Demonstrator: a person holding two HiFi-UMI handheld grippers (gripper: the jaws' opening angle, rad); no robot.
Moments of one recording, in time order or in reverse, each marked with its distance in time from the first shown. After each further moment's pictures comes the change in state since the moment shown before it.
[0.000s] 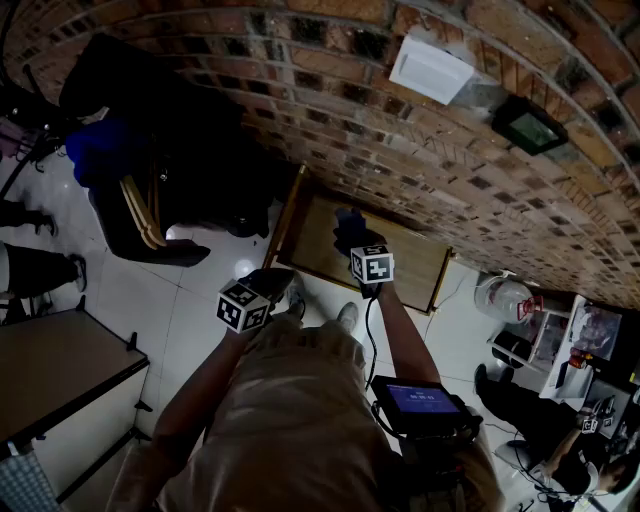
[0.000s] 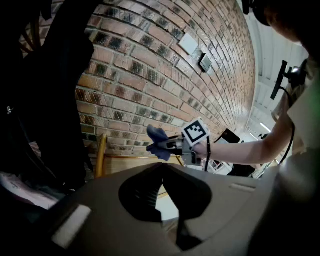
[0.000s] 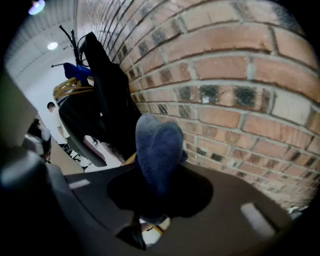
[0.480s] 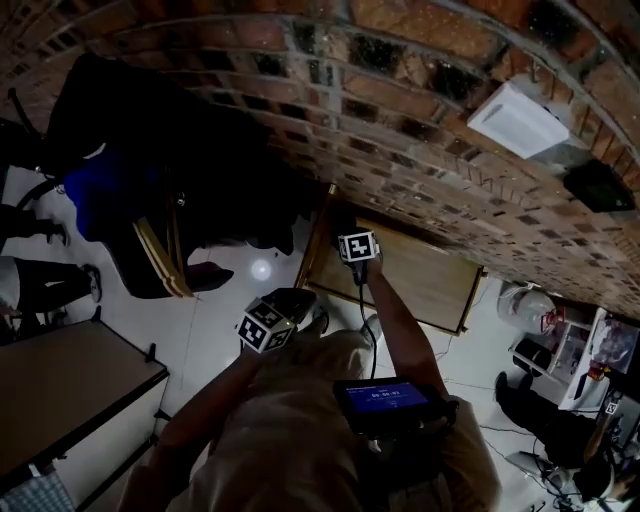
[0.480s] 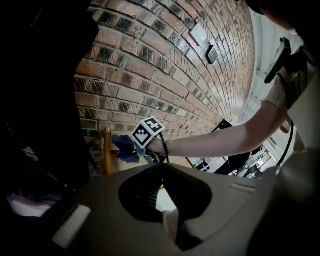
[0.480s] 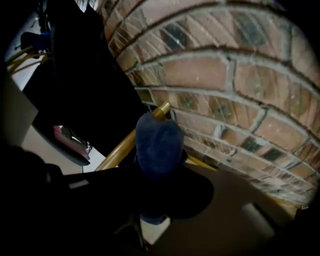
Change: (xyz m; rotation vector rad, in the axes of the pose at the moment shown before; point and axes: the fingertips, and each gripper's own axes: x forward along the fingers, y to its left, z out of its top) left arm 0.002 0.058 -0.008 0.040 0.132 -0.058; right arm 0.200 0.028 -0.027 0.051 0.289 -0.028
